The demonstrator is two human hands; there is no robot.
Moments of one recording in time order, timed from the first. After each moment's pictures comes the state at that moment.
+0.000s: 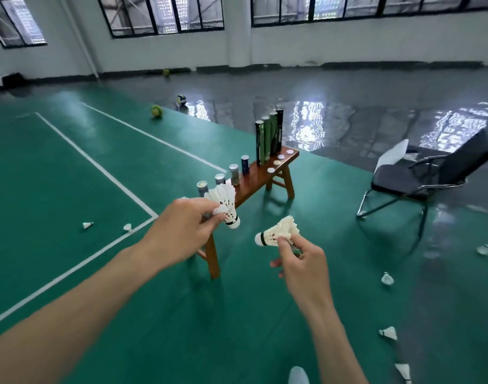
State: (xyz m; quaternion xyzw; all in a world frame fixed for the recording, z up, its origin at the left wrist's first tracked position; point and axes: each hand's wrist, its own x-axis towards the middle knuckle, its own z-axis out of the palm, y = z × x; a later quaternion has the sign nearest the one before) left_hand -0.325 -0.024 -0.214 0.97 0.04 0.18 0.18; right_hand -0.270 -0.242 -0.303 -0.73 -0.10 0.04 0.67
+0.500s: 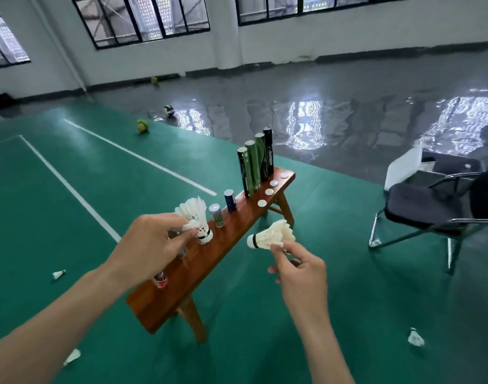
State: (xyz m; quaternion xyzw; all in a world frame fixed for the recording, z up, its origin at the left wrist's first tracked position) left_hand 0.059 0.096 -0.198 0.97 0.04 0.17 0.17; right_hand 0.126 -0.154 -0.294 -0.69 -0.05 0.03 0.72
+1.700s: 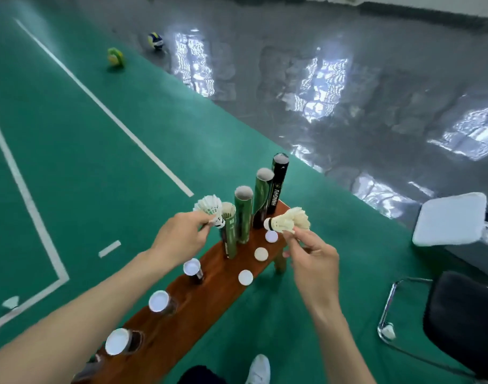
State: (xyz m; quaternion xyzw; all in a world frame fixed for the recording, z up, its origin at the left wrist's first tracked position) left_hand 0.791 0.381 -0.383 0.96 0.18 0.04 0.22; right_hand 0.858 0.121 -0.367 -0.74 -0.06 0.09 0.67
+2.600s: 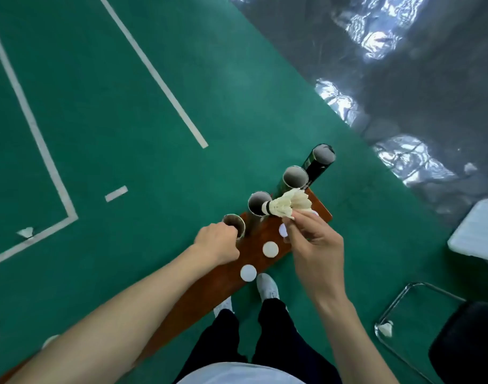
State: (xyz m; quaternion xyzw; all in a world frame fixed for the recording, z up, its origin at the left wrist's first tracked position) left_hand 0.955 0.413 -0.516 0.91 0.22 -0.31 0.15; right_hand 1.038 0.232 -0.432 -0.78 -0.16 0.17 0.58
